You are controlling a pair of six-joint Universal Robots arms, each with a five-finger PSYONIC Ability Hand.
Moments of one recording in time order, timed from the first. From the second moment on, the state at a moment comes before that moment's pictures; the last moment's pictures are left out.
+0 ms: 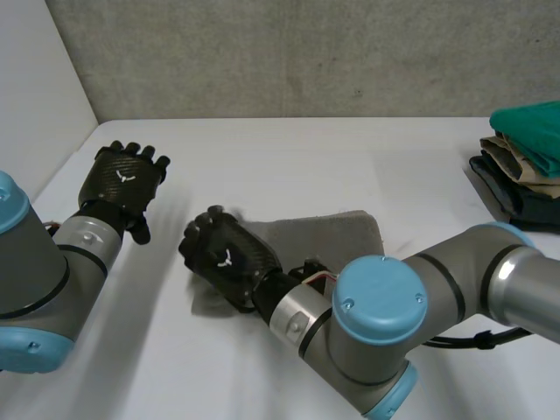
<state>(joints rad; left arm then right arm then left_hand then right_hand) 4.40 -1.80 -1.77 3.49 -1.55 3.73 2.41 -0.90 1.46 -0.52 1.24 2.38 0.20 0.20 0.21 0.20 0.05 0.24 0.31 0.32 0.33 0.16</state>
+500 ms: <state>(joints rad) 4.37 -1.83 -1.77 3.50 -1.55 3.73 1.97 -1.10 1.71 -0.13 1.40 2.54 0.20 0.20 0.21 0.20 0.05 0.89 1.13 1.12 1.12 0.92</state>
